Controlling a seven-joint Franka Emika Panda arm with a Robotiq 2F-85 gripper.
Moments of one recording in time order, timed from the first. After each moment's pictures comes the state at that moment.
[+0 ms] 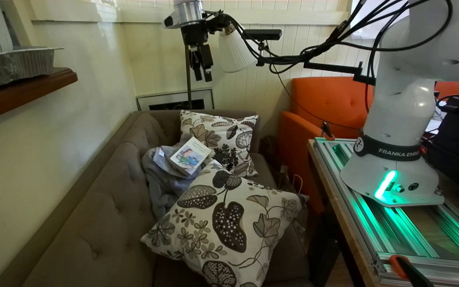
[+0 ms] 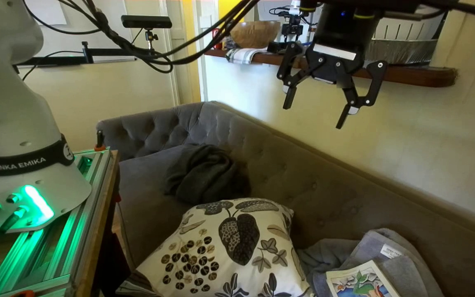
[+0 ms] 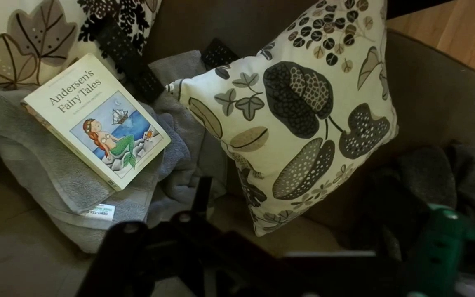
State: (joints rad) arm -0.12 0.19 -0.31 -1.97 0.03 1.97 -1.03
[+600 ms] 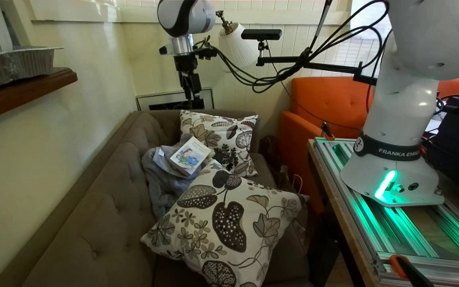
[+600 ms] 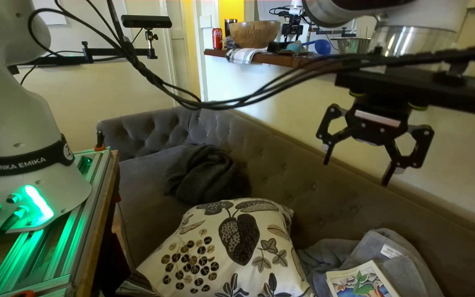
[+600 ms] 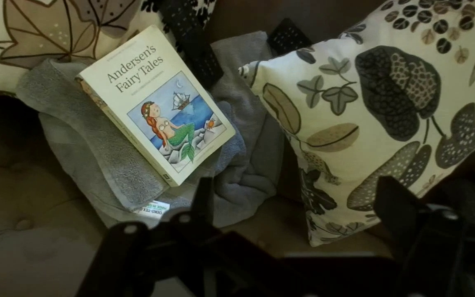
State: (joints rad) arm -0.29 0.47 -0.19 -1.80 0.04 2.17 -1.12
